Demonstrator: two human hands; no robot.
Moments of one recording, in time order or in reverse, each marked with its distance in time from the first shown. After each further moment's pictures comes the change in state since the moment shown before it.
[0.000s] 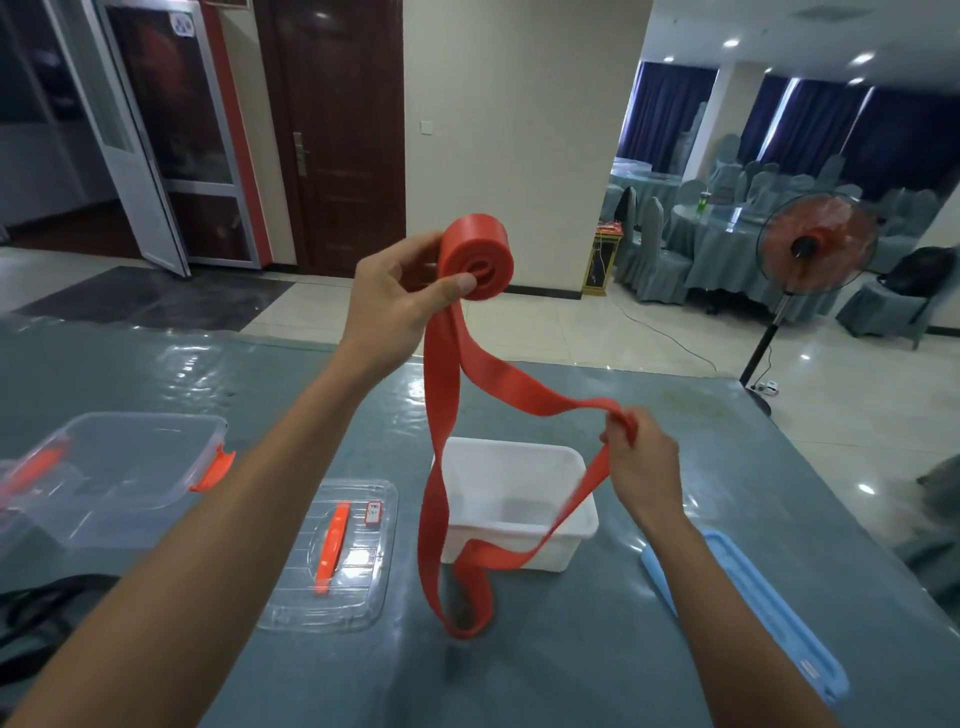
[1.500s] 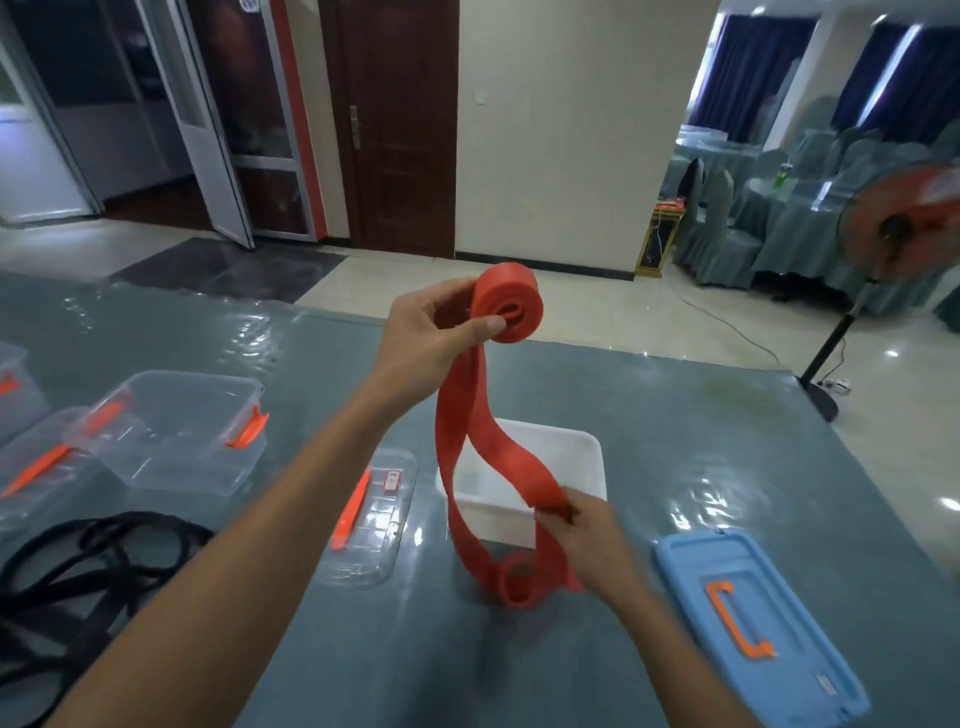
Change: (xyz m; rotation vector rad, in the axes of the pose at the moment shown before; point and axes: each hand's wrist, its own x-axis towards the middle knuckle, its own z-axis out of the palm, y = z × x) left_hand -0.041 -0.002 0.042 0.000 -0.030 -0.209; right_hand -0.073 0.041 0.022 0.026 -0.553 -0.020
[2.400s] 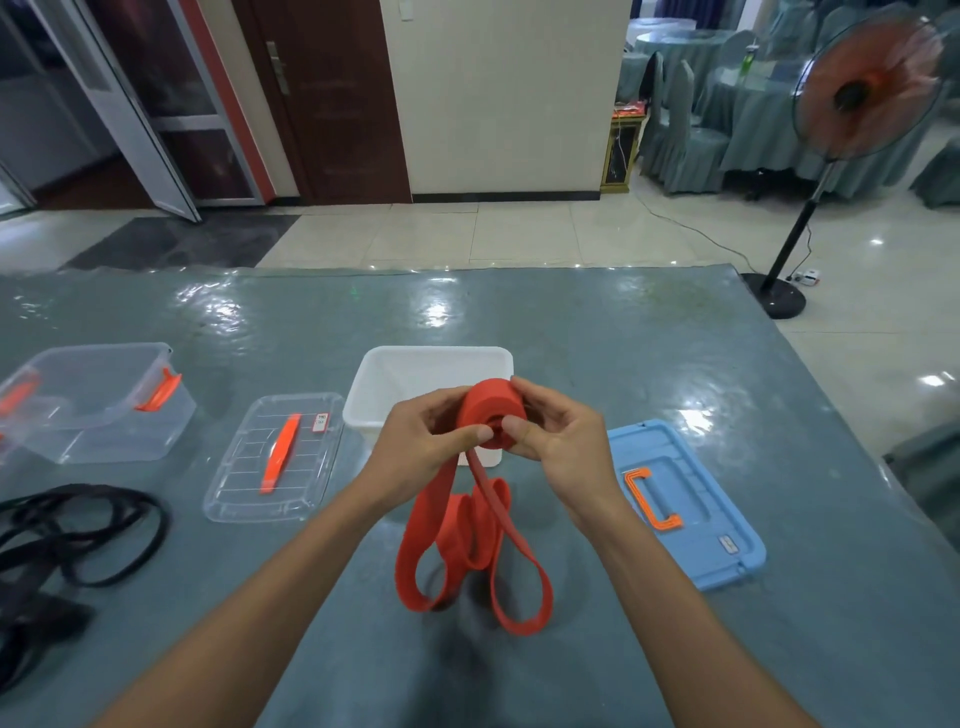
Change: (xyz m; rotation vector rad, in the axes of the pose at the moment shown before) left_hand -0.139 -0.053 0.169 -0.119 -0.224 -0.339; right_hand -0.048 0.040 -0.097 0.839 0.053 0.084
